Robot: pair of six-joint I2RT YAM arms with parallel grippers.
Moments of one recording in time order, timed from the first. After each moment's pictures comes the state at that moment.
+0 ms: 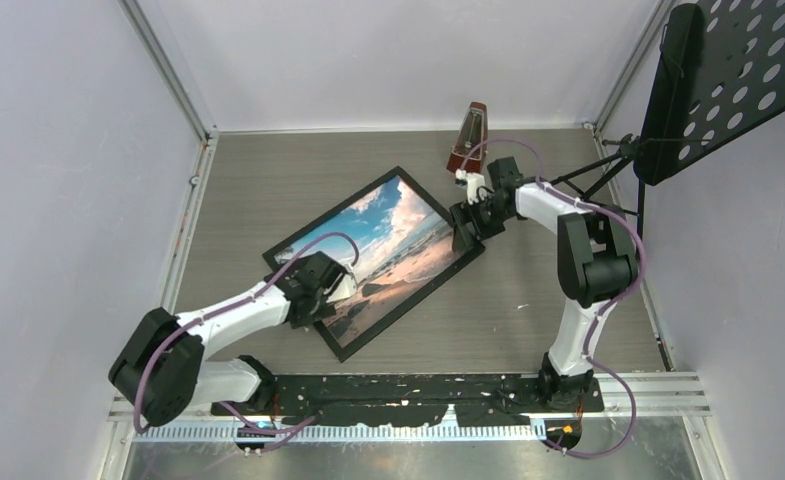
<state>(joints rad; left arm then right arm) -0.69 1.23 0.54 -0.50 -0.51 0.69 0.21 1.93 1.30 -0.56 -0.48 -0.23</state>
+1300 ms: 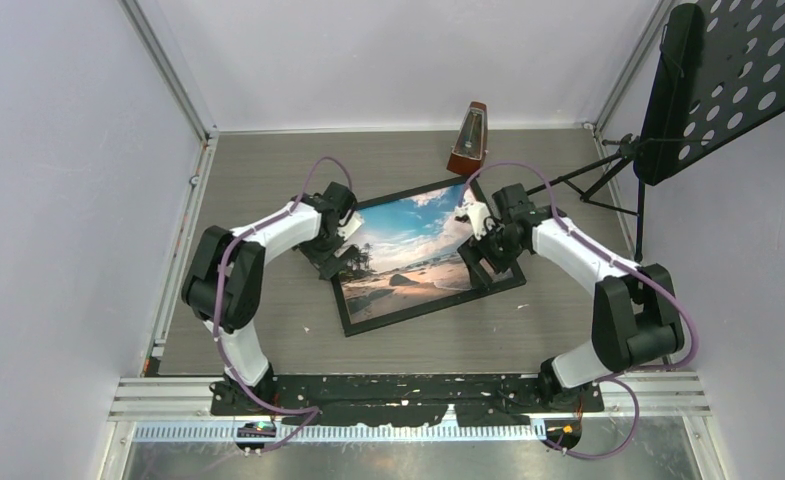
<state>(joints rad) -0.46 1.80 1.20 -0.79 -0.28 0.32 0.31 1.50 0.96 -0.70 -0.33 -0.41</state>
